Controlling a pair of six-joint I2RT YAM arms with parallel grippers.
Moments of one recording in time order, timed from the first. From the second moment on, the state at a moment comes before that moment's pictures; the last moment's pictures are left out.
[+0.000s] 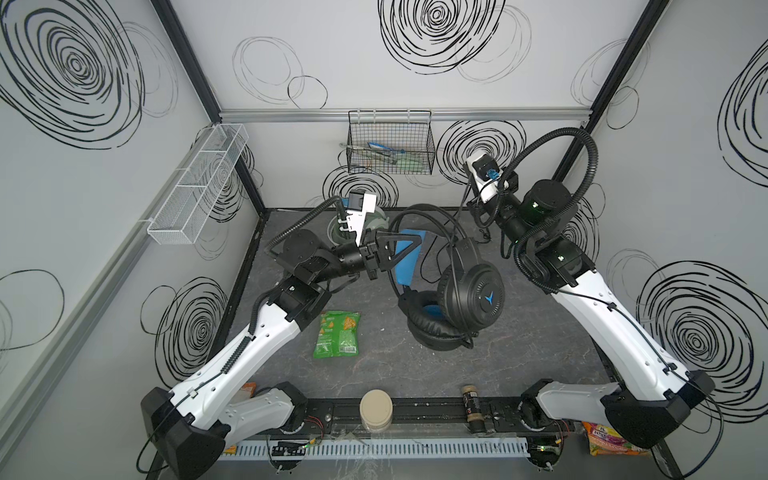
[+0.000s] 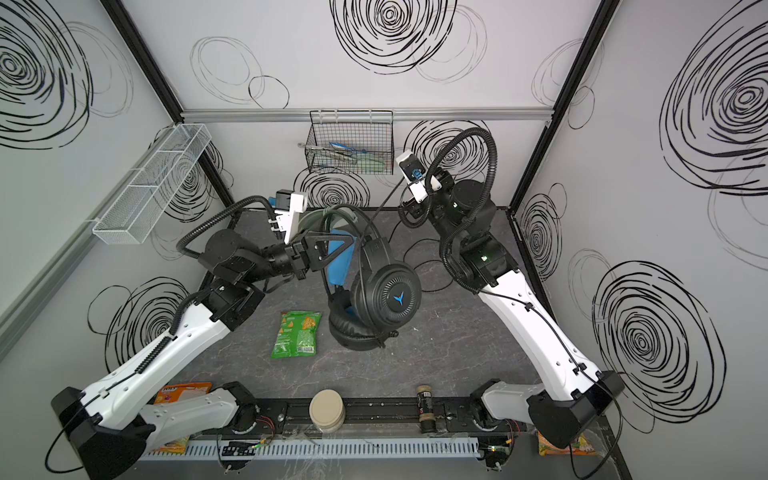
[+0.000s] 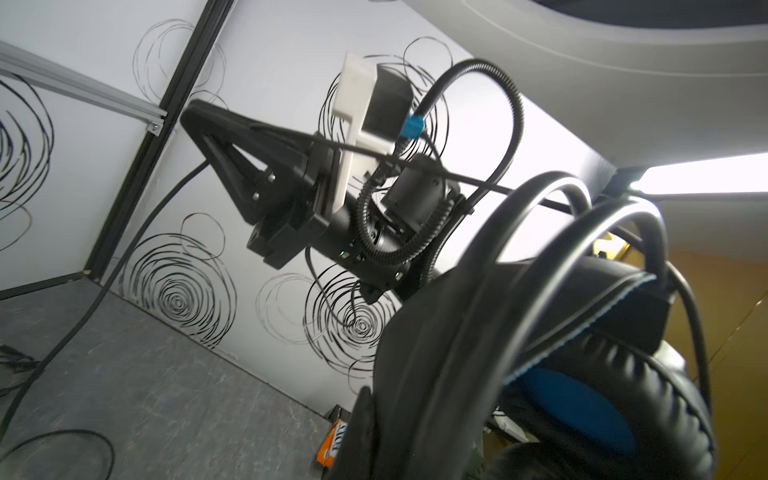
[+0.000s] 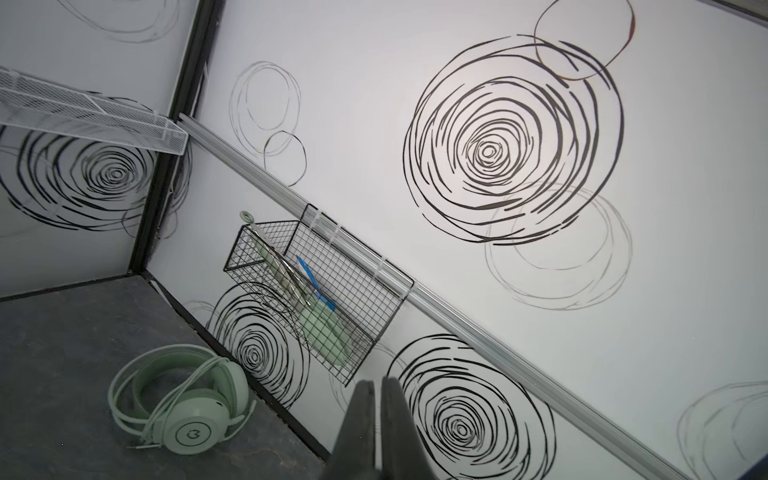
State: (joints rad) left arm -0.58 1.13 1.12 0.46 0.79 -0.91; right arm 0.56 1.26 1.48 -0.05 0.04 -0.49
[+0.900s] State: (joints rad) left arm -0.50 1.18 1.22 0.87 0.67 -1.25; right arm 0.55 1.28 1.27 0.09 -0.25 -0.20
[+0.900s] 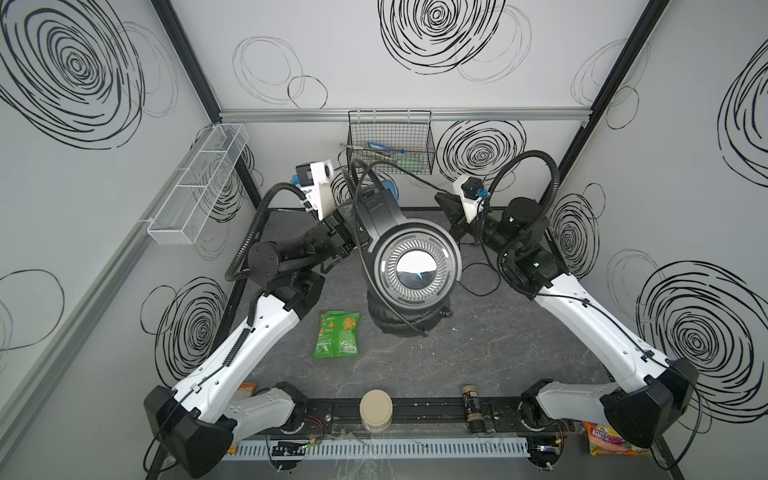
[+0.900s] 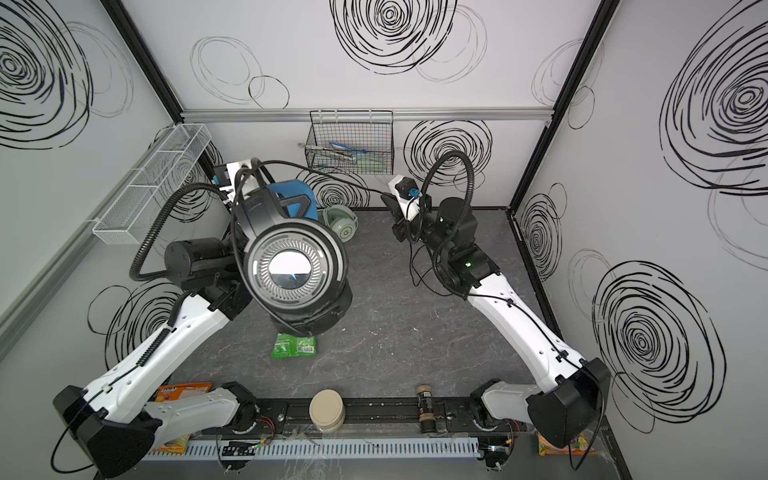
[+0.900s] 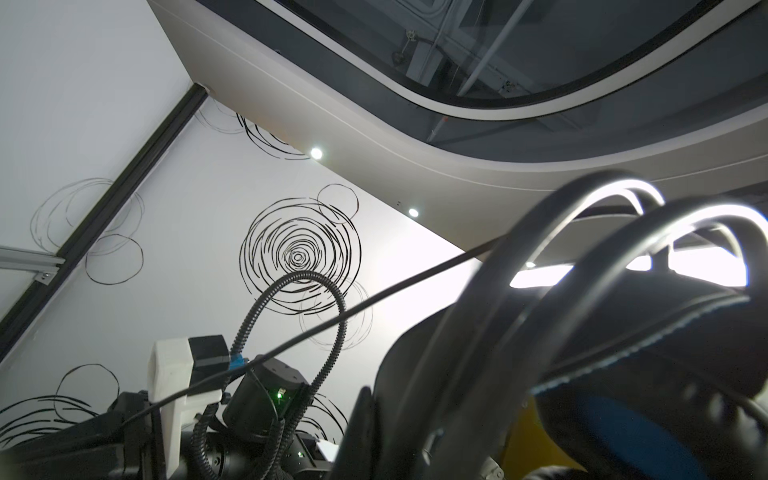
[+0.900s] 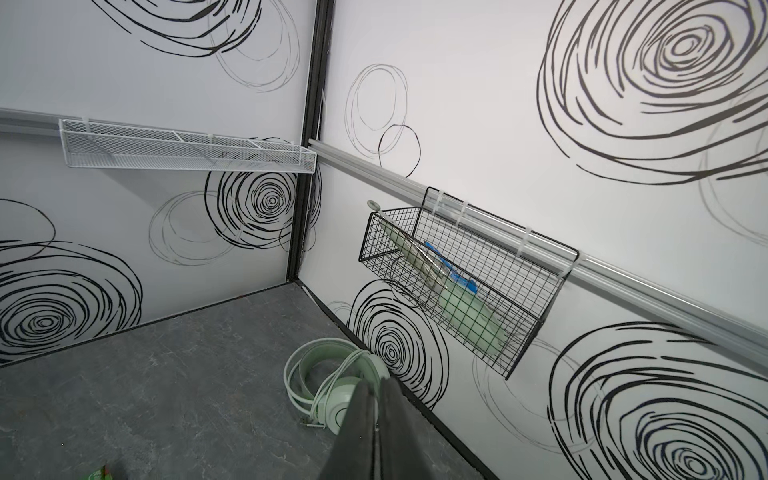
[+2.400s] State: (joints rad) left arm -0.45 1.24 1.25 0.97 0.51 -1.40; right arm 0.66 1.30 1.01 0.24 -0.34 -0.03
